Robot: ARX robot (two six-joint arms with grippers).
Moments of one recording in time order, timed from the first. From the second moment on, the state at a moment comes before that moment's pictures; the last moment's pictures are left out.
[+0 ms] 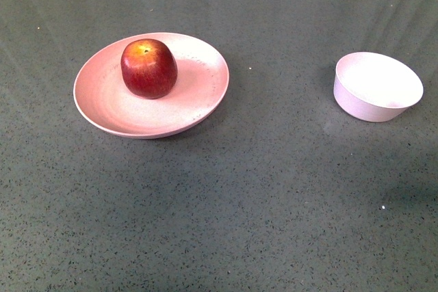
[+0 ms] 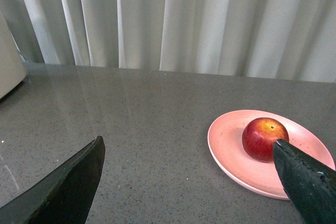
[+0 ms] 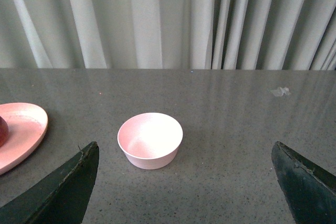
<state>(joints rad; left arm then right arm) 0.00 0.02 0.02 0.00 0.00 0.00 0.00 0.01 0.02 0.00 0.00 0.00</state>
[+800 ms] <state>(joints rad) 0.00 0.01 0.02 0.00 0.00 0.00 0.00 0.01 0.02 0.00 0.00 0.00</state>
